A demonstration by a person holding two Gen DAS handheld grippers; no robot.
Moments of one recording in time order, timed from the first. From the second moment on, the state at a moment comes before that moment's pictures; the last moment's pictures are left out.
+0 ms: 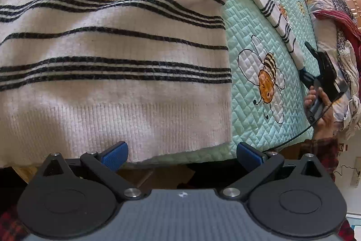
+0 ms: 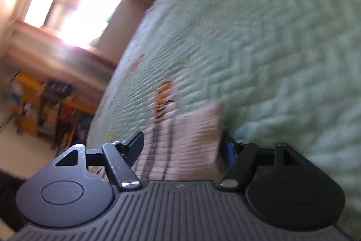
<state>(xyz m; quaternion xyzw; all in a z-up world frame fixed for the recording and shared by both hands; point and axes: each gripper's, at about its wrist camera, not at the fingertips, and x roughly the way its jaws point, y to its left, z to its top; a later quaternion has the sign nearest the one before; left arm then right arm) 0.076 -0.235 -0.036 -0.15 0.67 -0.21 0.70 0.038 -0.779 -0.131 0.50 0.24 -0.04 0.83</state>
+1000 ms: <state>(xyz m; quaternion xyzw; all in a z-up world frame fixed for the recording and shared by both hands) 0.084 -0.179 -0.034 -0.18 0.63 -0.19 0.73 -0.006 -0.714 -0.066 0.32 0.21 -0.07 0.92</state>
